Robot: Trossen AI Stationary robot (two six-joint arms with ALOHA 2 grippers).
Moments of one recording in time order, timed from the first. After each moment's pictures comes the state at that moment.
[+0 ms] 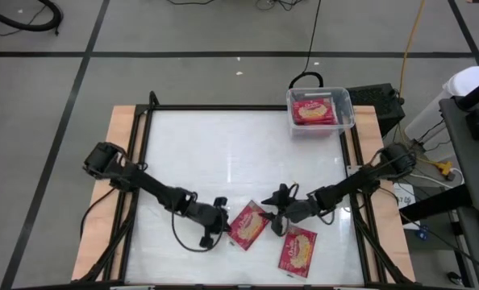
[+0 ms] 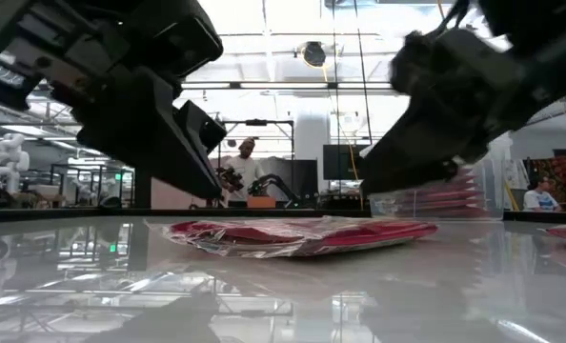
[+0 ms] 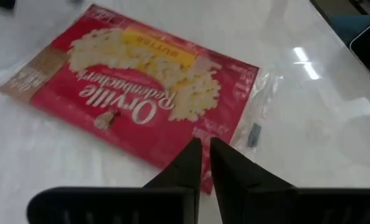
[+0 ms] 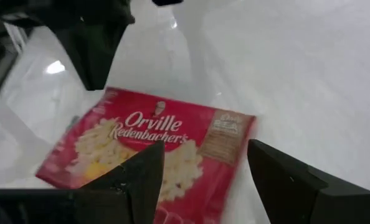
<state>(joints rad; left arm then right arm) -0.40 1.77 0.79 0.29 0.01 -0.15 0.43 1.67 0.56 0.51 0.42 0.66</state>
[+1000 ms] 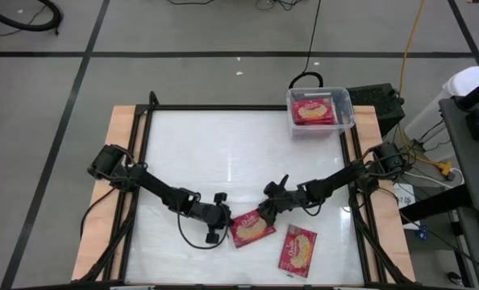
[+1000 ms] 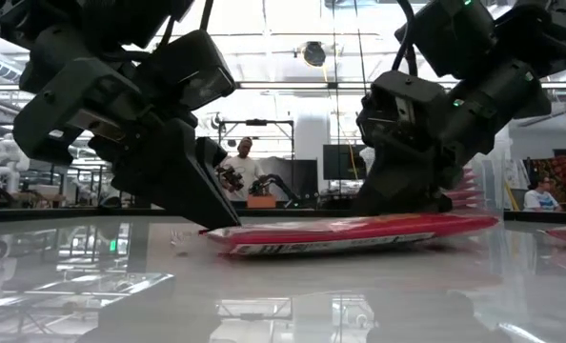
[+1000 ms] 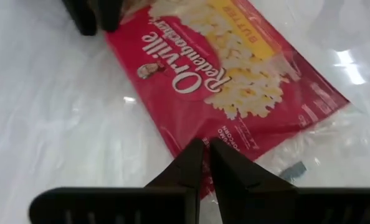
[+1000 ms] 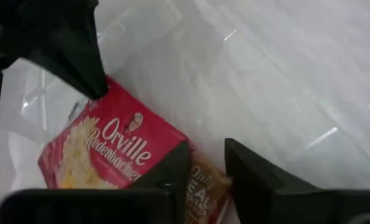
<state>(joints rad) -0.38 1.85 0.79 0.32 -0.11 -0.19 0.30 1.76 0.62 0.41 0.12 0.95</state>
